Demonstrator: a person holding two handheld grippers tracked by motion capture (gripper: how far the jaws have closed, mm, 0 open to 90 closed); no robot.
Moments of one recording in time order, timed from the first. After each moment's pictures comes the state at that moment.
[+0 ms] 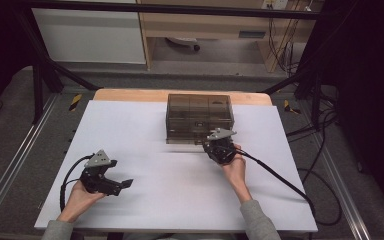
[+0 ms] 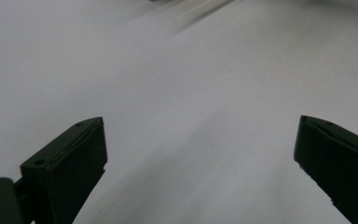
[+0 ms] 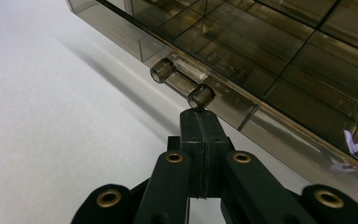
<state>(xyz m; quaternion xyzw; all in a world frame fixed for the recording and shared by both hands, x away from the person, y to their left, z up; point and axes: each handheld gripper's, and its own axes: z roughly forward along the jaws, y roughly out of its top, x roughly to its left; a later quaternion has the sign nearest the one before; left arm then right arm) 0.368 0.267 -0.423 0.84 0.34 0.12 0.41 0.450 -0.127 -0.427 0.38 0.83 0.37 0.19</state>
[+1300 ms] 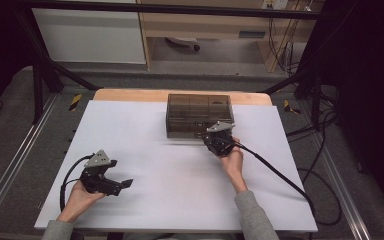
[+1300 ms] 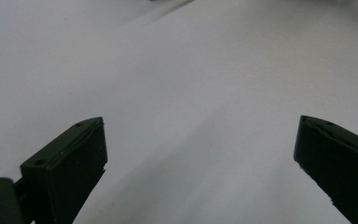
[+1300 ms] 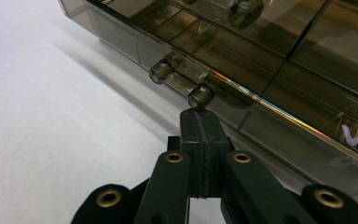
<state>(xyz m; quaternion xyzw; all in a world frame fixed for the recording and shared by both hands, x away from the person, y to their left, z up) 0.368 0.268 -0.423 0.84 0.34 0.12 0.41 0.477 -0.126 -0.428 0.39 0.82 0.37 0.20</state>
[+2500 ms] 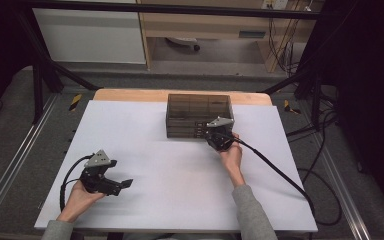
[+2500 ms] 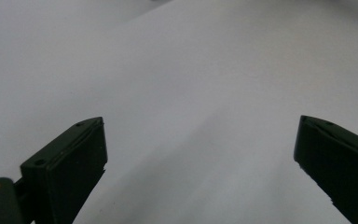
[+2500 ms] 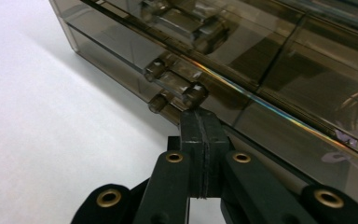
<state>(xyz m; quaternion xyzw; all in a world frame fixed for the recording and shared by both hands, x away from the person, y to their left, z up) 0.368 0.268 -0.423 0.84 0.34 0.12 0.41 0.495 -0.126 -0.429 0.40 0.81 0.37 0.22</state>
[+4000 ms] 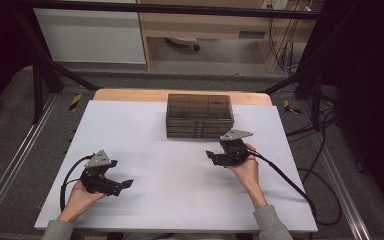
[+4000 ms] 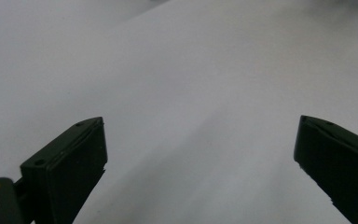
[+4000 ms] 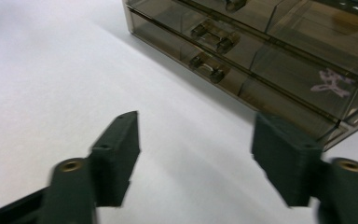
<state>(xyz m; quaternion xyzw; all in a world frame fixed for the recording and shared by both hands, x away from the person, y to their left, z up) 0.368 0.267 -0.423 0.84 0.34 0.12 0.41 0.434 -0.160 -0.411 0.38 0.81 0.40 0.18</state>
